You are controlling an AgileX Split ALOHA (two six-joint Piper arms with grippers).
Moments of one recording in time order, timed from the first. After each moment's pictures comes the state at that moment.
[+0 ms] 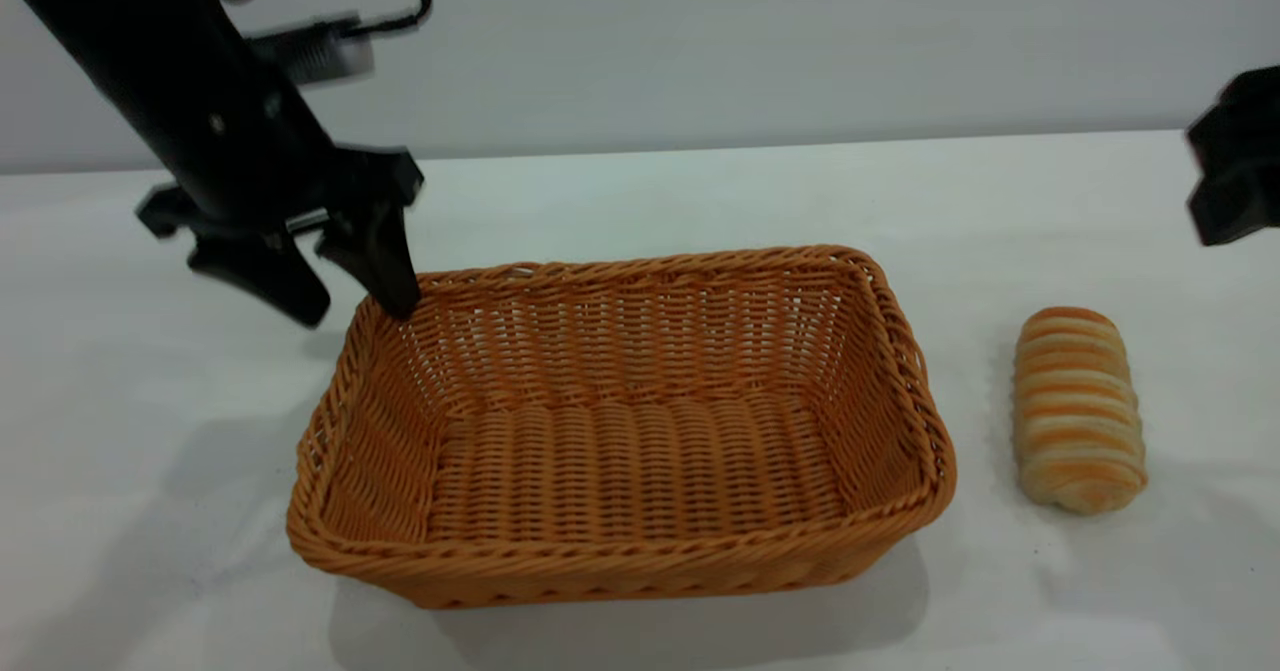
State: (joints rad) left arm -0.22 2.00 -1.23 -0.35 0.56 0.19; right arm 0.31 1.45 -0.68 -0.51 0.29 0.60
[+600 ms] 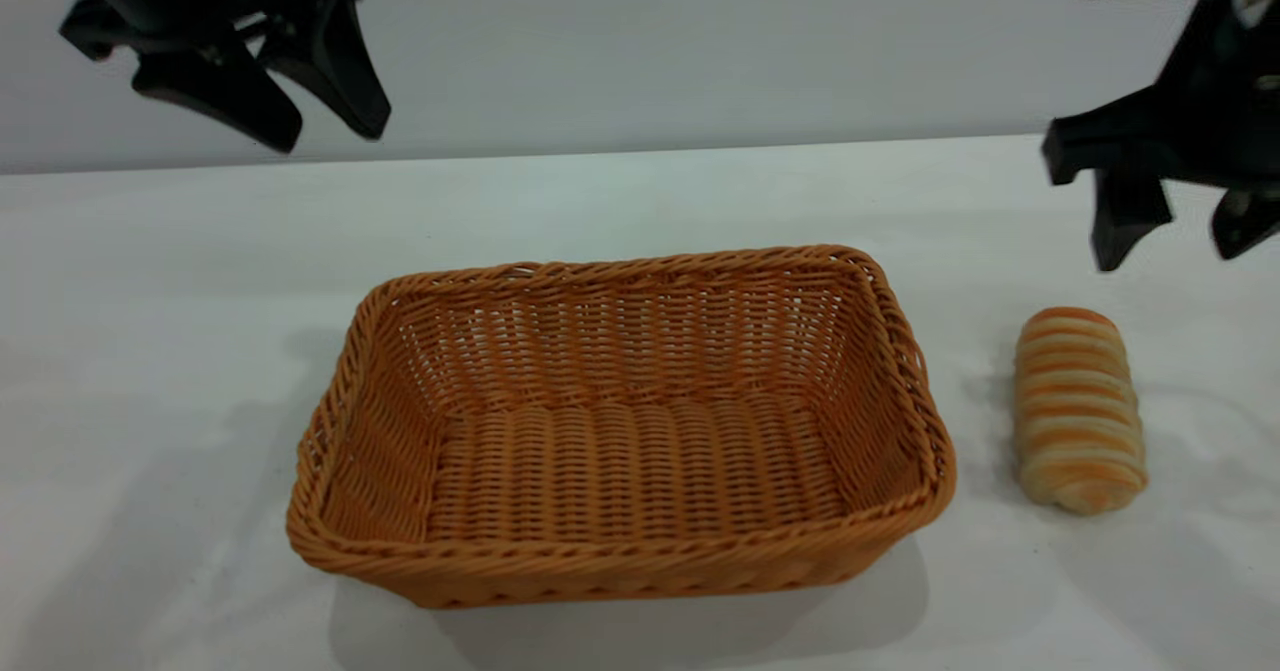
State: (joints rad) left arm -0.22 1.79 -1.22 -0.37 0.56 0.19; right arm 0.31 1.79 -0.96 -0.39 0.44 0.67
